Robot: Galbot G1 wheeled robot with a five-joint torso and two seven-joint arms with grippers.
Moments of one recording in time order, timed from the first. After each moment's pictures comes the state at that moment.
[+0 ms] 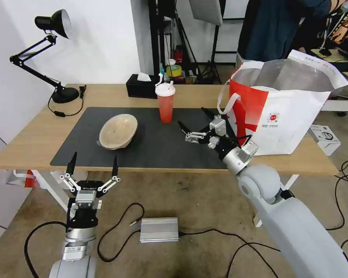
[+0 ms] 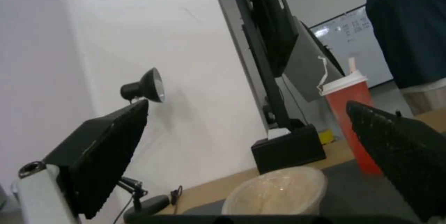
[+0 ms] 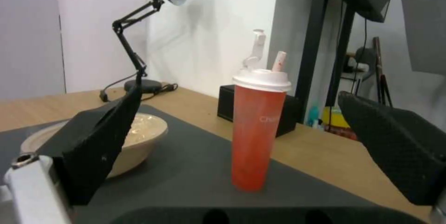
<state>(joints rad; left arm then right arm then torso) 1.66 -1.61 -0.75 -2.07 0.22 -0.67 0.05 -0.94 1.12 0.15 1.92 0.42 -0.05 -0.17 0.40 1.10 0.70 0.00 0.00</state>
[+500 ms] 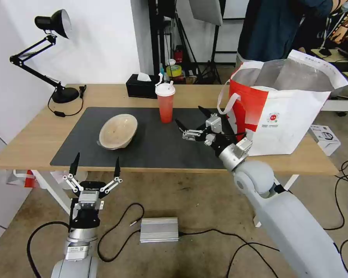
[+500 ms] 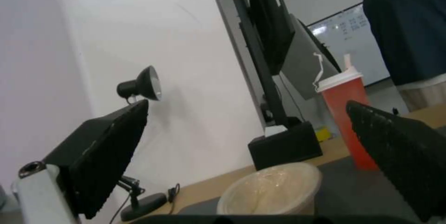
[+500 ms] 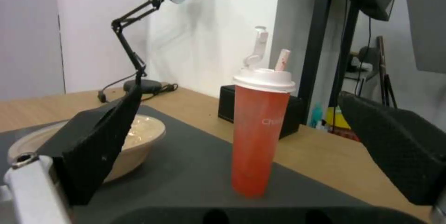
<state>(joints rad) 1.66 -1.61 -0.74 -2.06 0.23 -0.67 0.04 -0.88 1.14 0.11 1.86 0.42 -0.05 -0.17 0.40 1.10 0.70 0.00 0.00</state>
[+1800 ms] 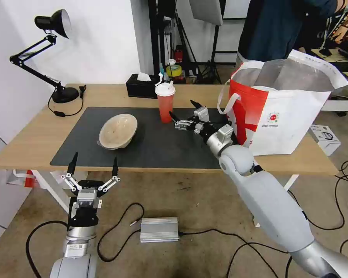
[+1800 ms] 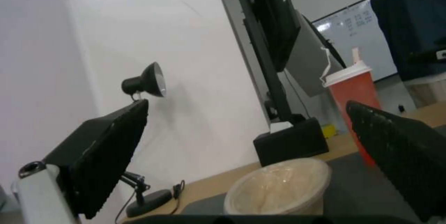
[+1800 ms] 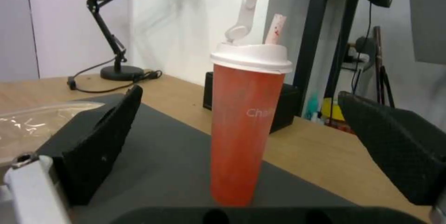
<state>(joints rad) 1.64 -1.61 -0.76 -2.04 0.23 -0.66 0.04 -0.70 1.22 0.03 1.60 0.39 -0.01 -0.17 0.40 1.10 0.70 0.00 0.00</state>
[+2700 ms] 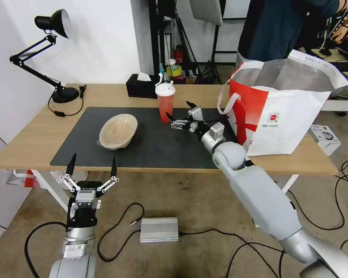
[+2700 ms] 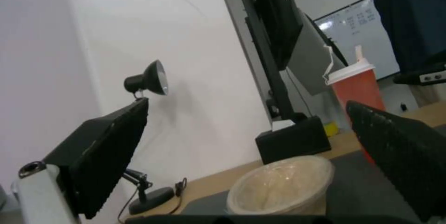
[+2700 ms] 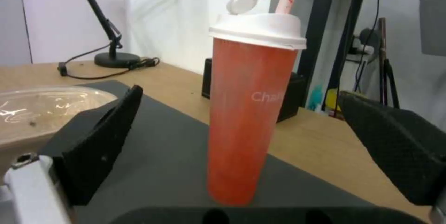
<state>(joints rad) 1.64 -1.61 -0.76 -2.04 0.23 -0.66 0.04 -0.63 1.27 -0.01 1.47 0.36 0.01 -0.17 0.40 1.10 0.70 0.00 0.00</state>
